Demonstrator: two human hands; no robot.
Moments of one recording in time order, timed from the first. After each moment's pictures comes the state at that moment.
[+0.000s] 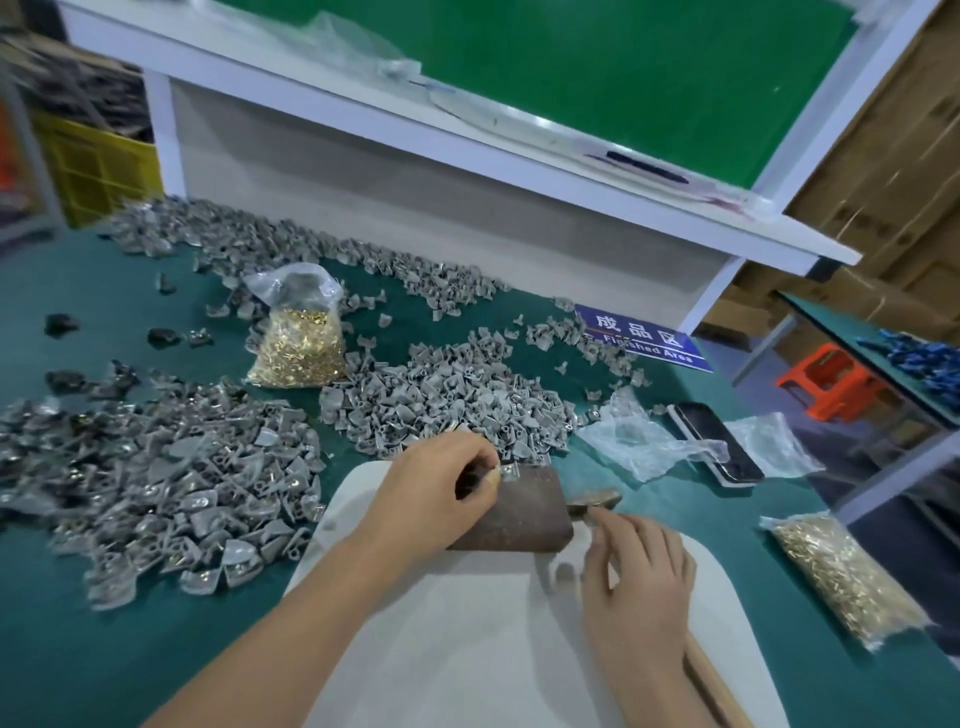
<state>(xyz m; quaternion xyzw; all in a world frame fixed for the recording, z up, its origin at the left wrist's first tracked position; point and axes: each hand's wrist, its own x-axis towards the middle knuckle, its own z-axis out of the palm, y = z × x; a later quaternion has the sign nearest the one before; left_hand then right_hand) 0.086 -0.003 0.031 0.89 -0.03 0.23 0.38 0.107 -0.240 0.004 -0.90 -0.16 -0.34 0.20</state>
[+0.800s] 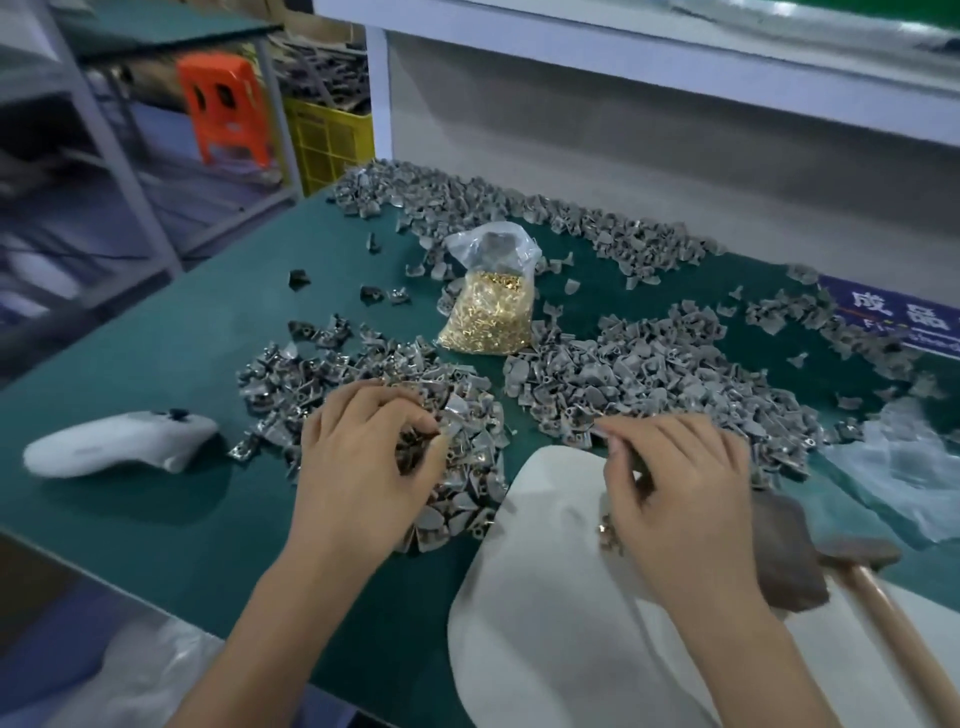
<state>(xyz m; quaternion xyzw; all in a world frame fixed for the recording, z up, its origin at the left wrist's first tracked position) -0.031 0.122 0.036 0.90 0.32 0.23 0.21 0.127 -0.081 0.037 -0.84 -0.41 -0.25 0.26</state>
